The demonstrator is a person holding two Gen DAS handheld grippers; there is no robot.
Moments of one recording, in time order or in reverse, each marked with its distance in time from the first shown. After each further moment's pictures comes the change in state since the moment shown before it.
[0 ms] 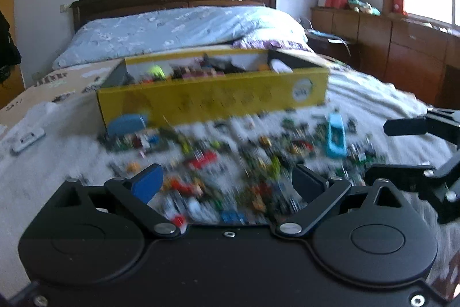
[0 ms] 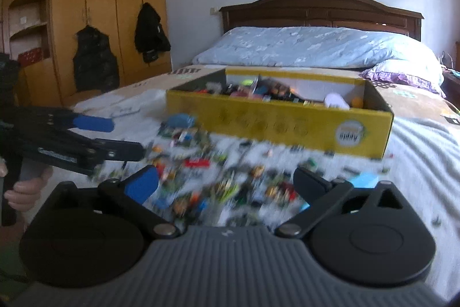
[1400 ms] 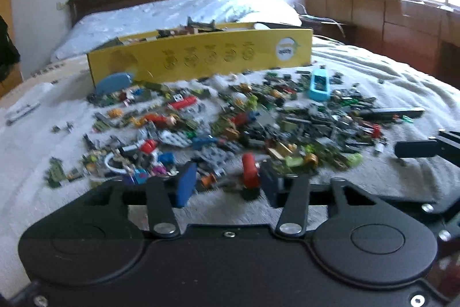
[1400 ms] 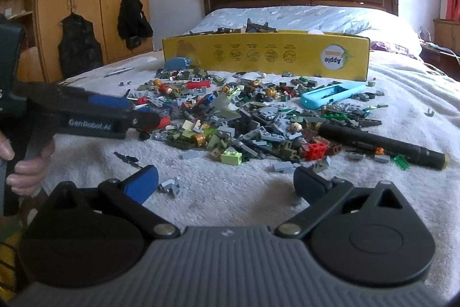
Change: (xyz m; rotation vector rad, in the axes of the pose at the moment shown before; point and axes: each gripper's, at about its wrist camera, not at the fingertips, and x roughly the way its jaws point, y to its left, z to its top) left arm 0.006 -0.025 -0.067 0.030 0.027 -0.010; right arm -0.028 0.020 -0.111 0.071 0.035 -0.075
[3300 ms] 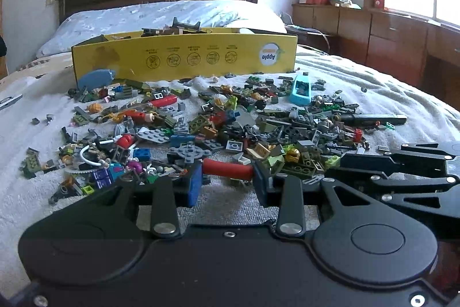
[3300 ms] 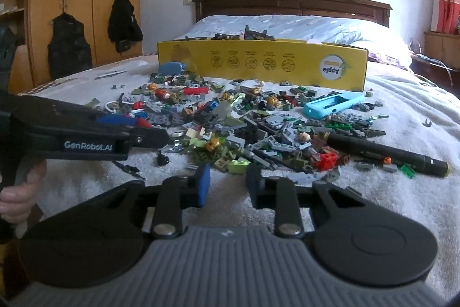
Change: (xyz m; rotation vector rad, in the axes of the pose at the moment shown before) left arm 0.005 -0.003 -0.011 -0.036 -0.040 -0.070; right arm 0.012 0.021 0.002 -0.011 -0.035 -0.067
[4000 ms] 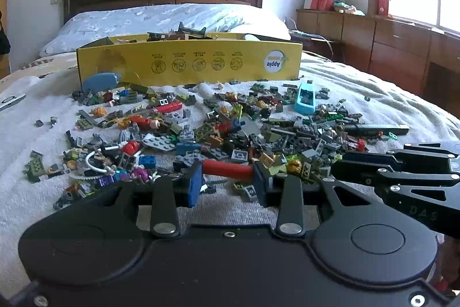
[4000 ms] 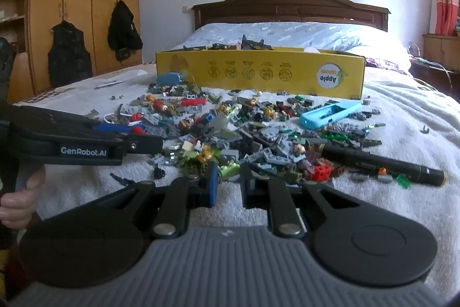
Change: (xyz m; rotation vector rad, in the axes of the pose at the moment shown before) left arm -0.001 0.005 0.007 -0.026 -0.018 0.008; right arm -0.003 -0.005 0.010 -0.007 -0.032 0.016
